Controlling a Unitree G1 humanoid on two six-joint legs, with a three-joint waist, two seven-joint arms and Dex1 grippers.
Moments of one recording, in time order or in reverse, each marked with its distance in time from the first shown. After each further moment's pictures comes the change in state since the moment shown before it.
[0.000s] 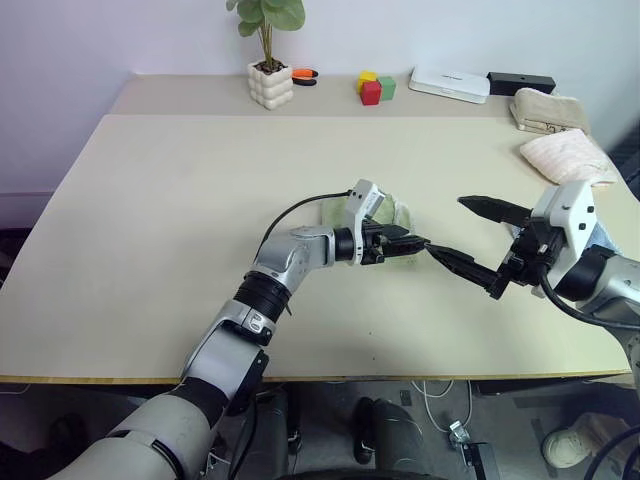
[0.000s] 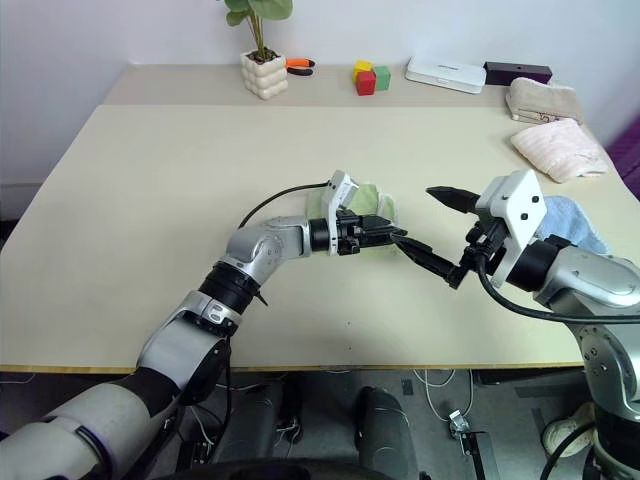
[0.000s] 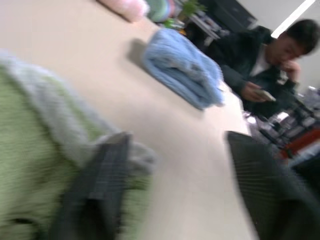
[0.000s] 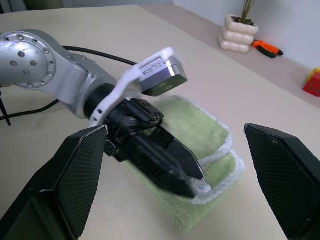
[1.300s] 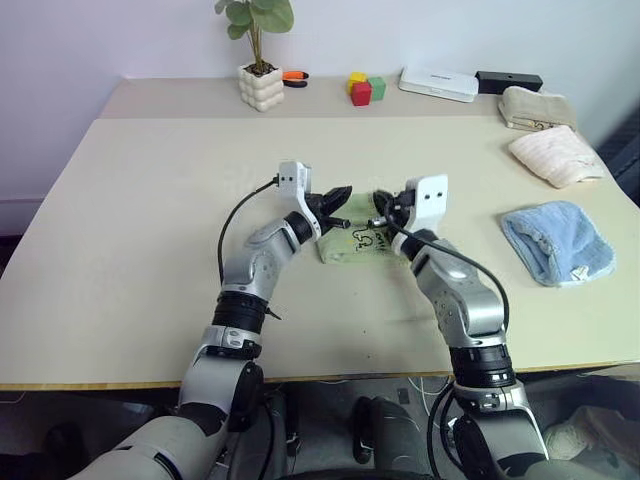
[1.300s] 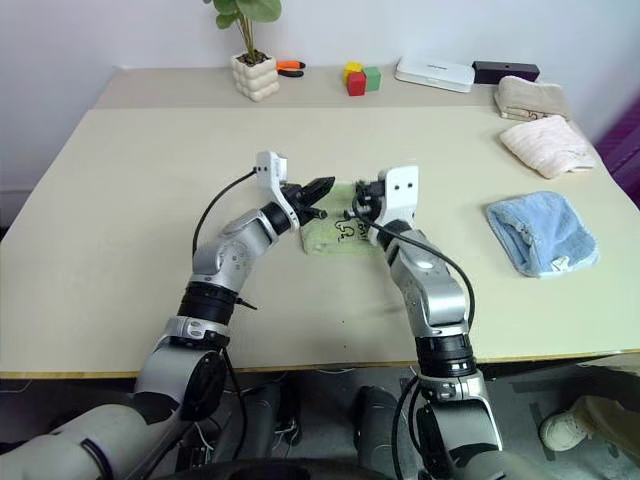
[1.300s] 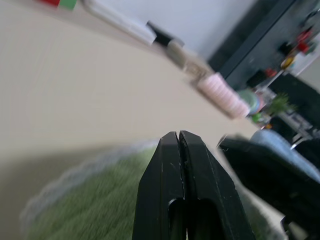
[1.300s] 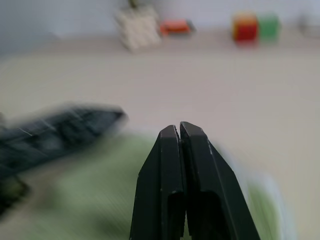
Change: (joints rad) left arm 0.137 -0.037 0.324 -0.101 0.096 -0.170 0.342; right arm -0.303 0.669 0.370 0.591 -0.434 -0.209 -0.589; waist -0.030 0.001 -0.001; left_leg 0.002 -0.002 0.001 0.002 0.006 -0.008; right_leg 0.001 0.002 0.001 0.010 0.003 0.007
